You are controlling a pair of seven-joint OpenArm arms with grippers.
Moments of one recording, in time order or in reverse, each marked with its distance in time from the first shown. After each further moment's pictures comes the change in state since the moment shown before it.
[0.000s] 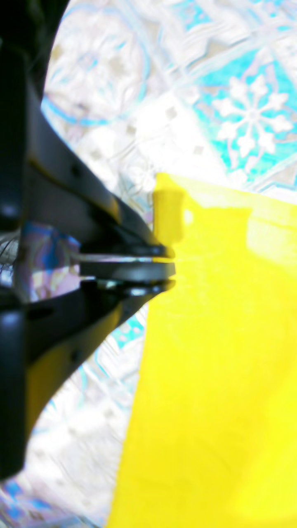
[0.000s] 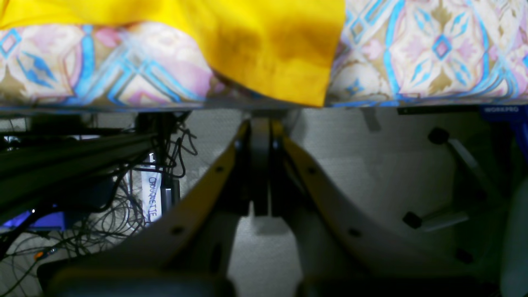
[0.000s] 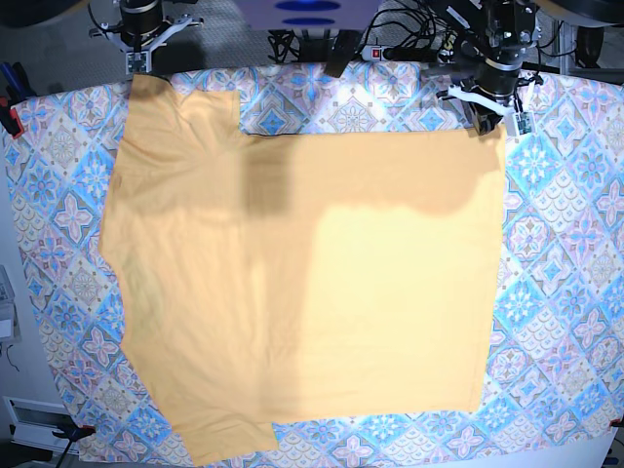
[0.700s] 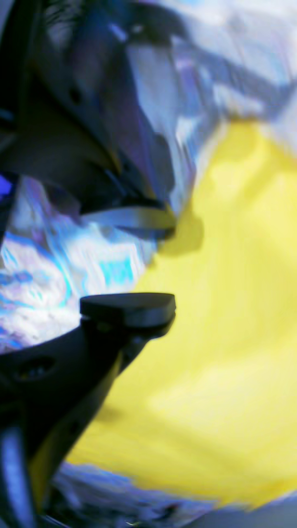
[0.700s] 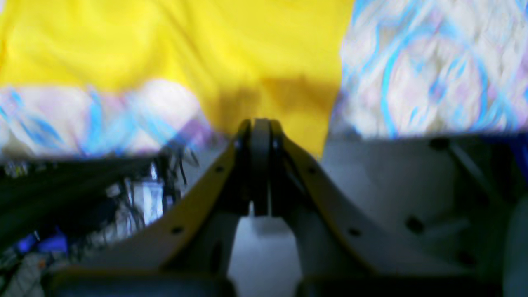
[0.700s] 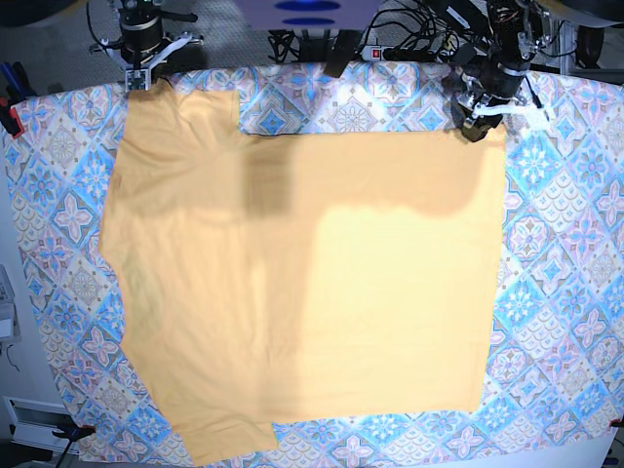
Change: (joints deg) left arm -3.0 2.9 -9.6 -7.4 -35.3 0.7 6.0; right arm 3.4 -0.1 0.0 0.1 0.0 0.0 -5.0
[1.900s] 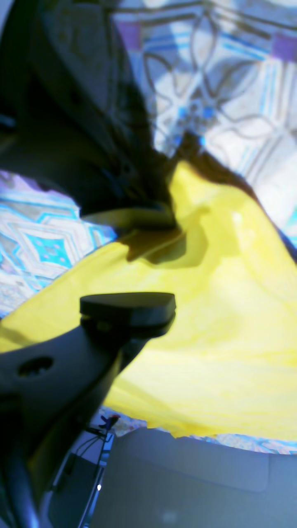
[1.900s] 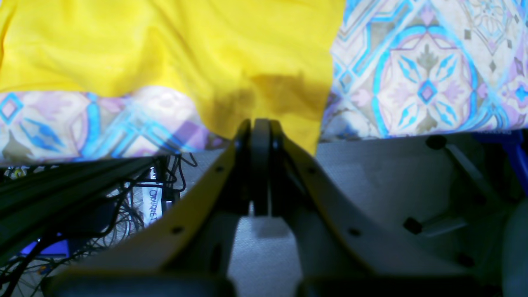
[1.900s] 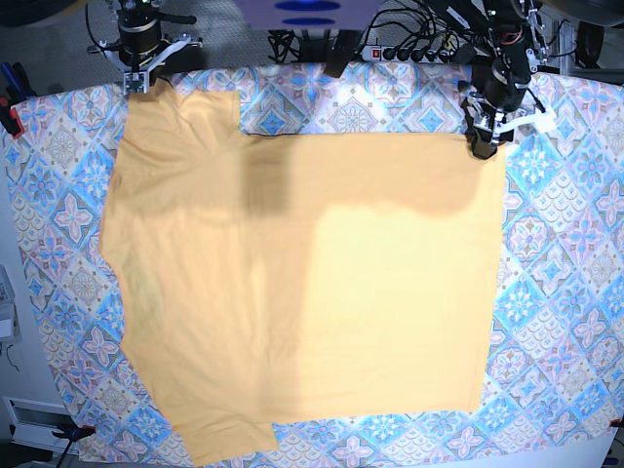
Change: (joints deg) left arm -10.0 0.7 -3.4 -17.3 -10.9 -3.5 -1.3; right arm 0.3 0.0 0.2 1.9 0.0 0.0 -0.2
